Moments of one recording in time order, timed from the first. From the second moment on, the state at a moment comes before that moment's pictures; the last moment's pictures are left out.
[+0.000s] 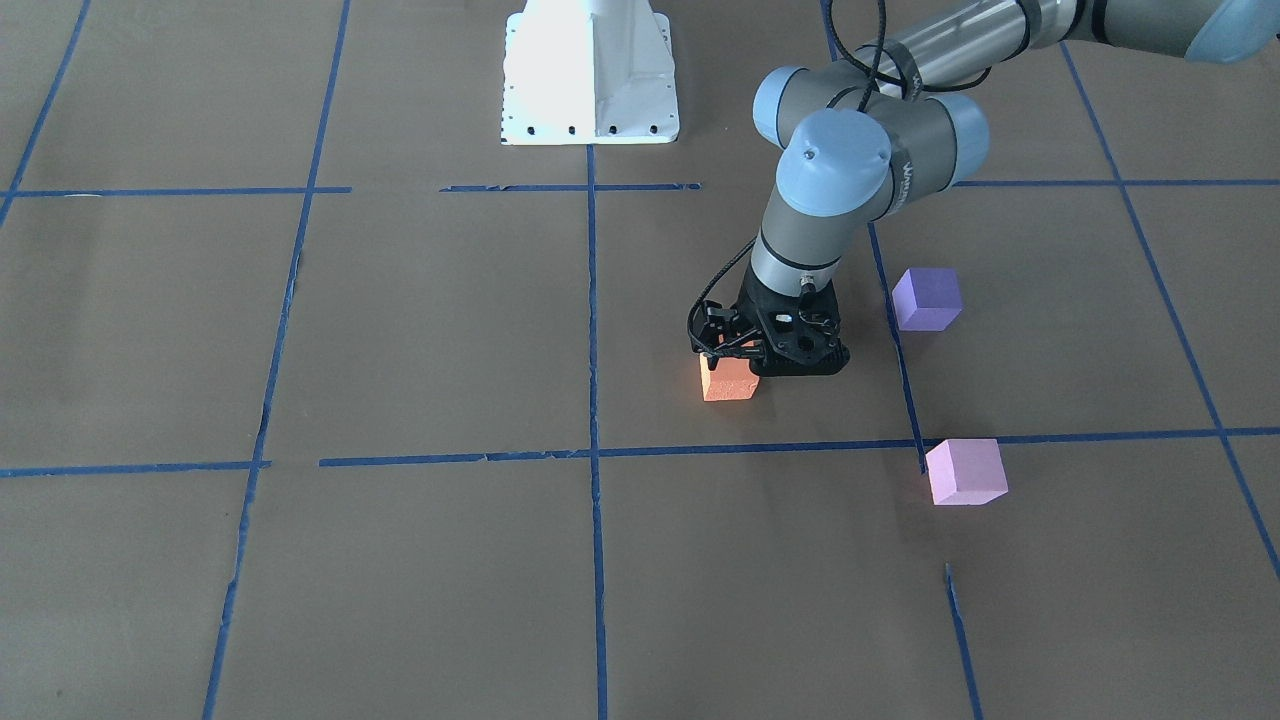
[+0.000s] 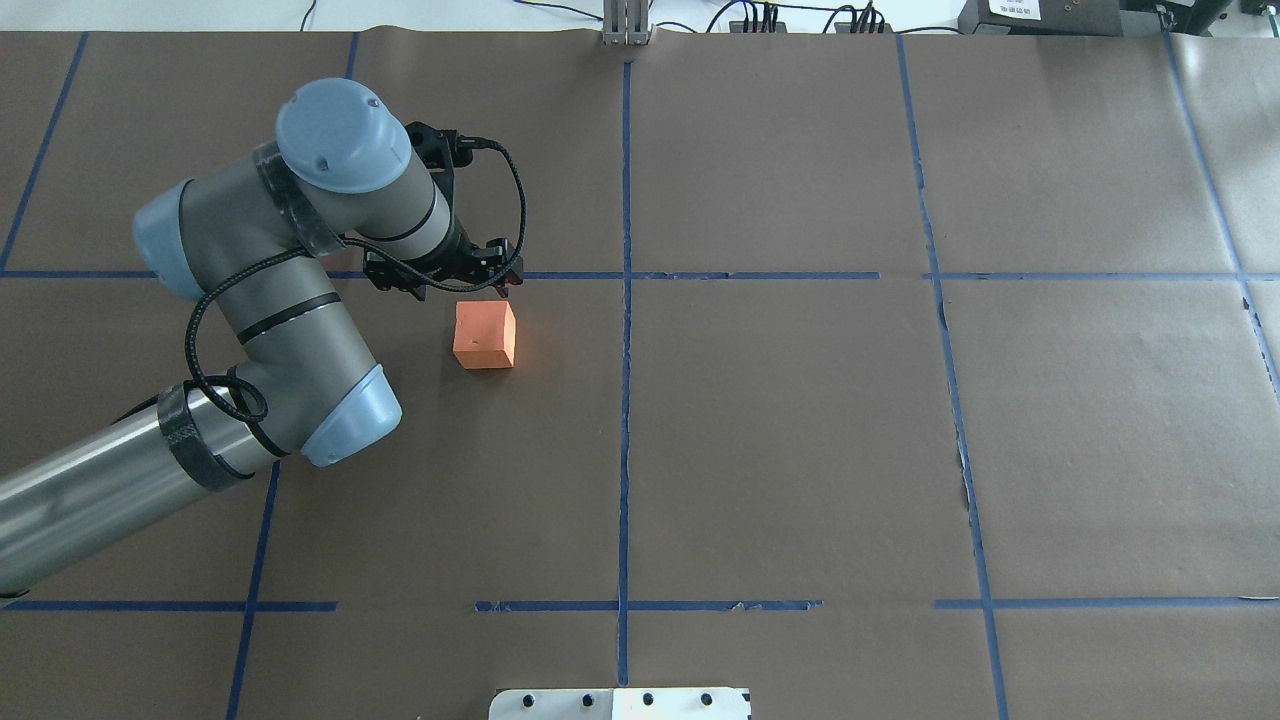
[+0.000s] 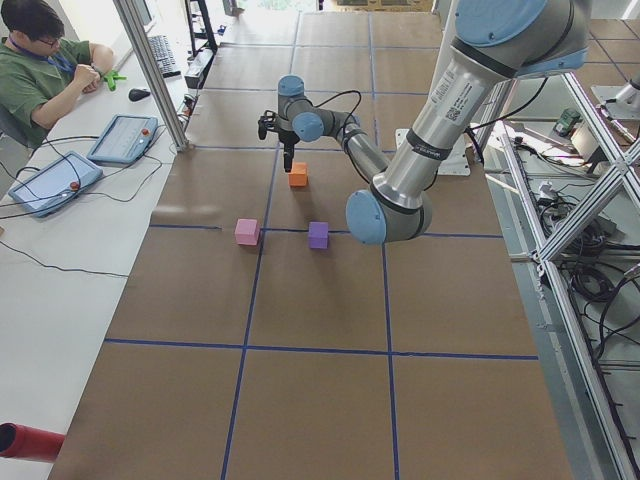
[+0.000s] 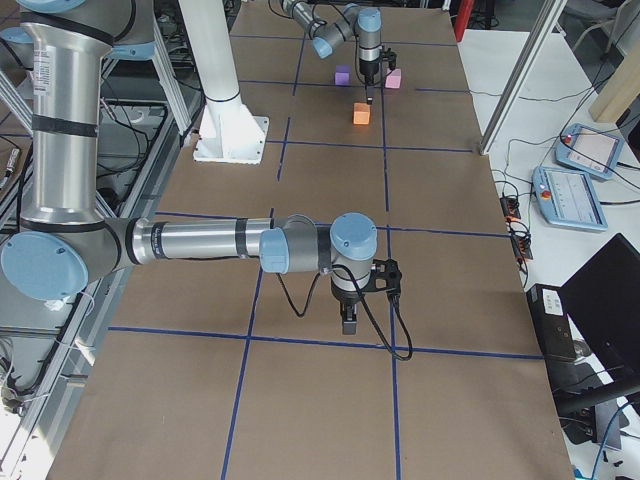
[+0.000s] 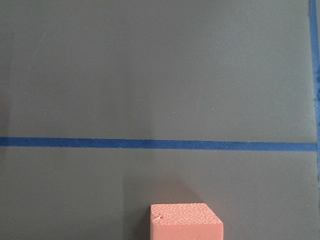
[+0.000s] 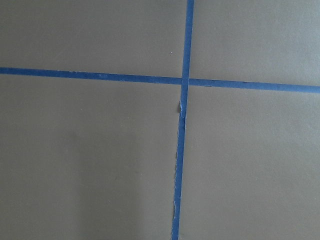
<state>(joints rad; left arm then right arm) -0.69 -2.22 -1.58 -1.68 -1.95 -1.10 1.53 -1.68 1.76 -1.56 2.34 0.04</state>
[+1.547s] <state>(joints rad) -0.72 -2.09 -1.59 -1.76 -2.07 -1.04 1.53 -1.68 1.76 -1.56 2.34 0.04</state>
